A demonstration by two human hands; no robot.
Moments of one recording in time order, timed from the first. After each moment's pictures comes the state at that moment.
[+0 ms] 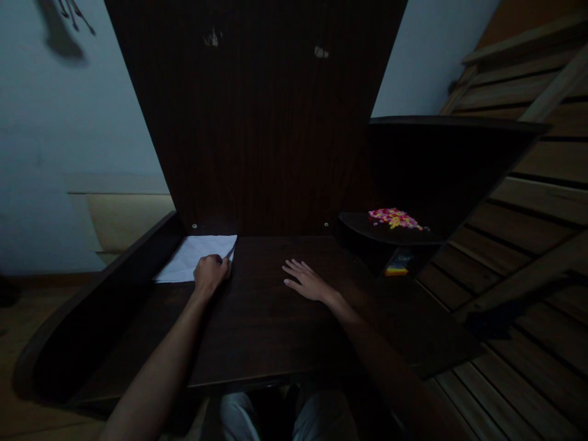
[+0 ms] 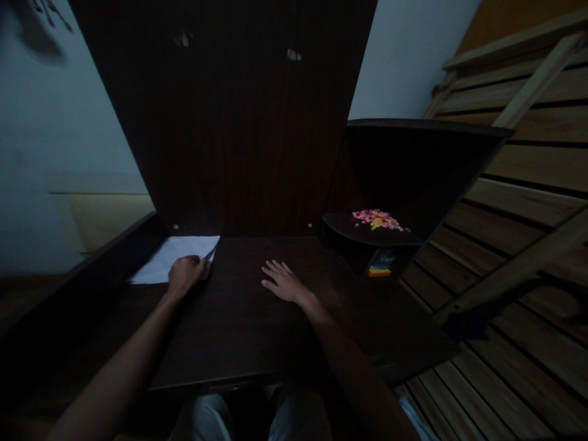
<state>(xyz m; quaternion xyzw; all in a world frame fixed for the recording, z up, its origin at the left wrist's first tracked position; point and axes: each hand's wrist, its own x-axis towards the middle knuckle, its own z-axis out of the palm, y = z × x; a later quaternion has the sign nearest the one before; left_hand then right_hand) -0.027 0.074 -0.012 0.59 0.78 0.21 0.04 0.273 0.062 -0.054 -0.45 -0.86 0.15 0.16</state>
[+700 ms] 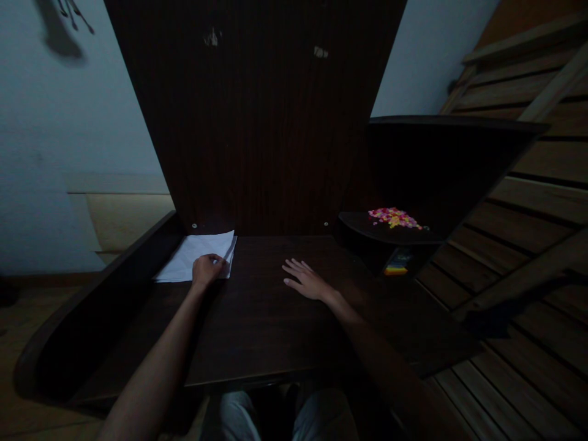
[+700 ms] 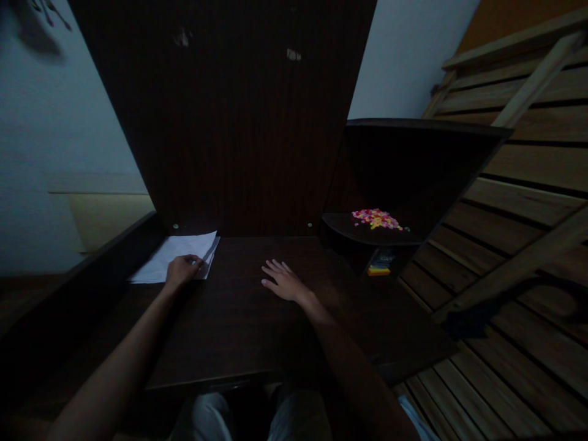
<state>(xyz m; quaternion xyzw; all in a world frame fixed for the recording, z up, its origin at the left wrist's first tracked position) -0.045 0.085 -0.015 0.57 0.77 0.27 0.11 0.273 0.062 -0.053 -0.45 -0.86 0.17 0.17</state>
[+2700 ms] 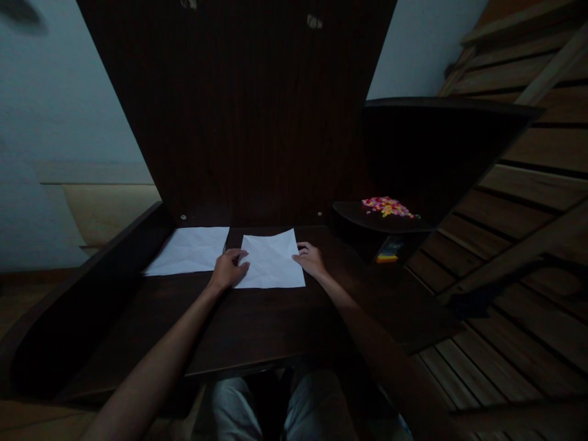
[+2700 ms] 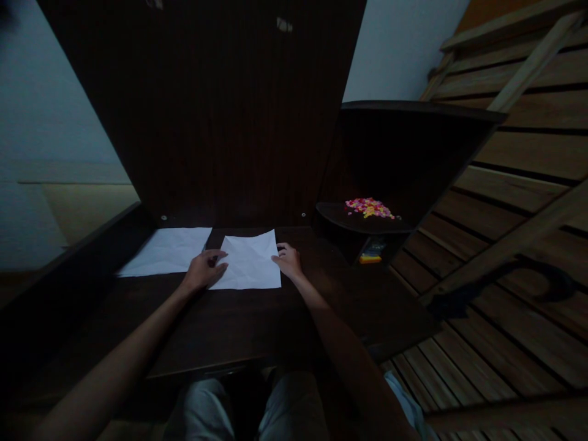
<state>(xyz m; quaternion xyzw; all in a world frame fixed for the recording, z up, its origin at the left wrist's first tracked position) 0.009 0.074 -0.047 0.72 0.59 0.34 0.16 0.284 0.091 -0.065 -0.54 -0.56 0.38 0.50</state>
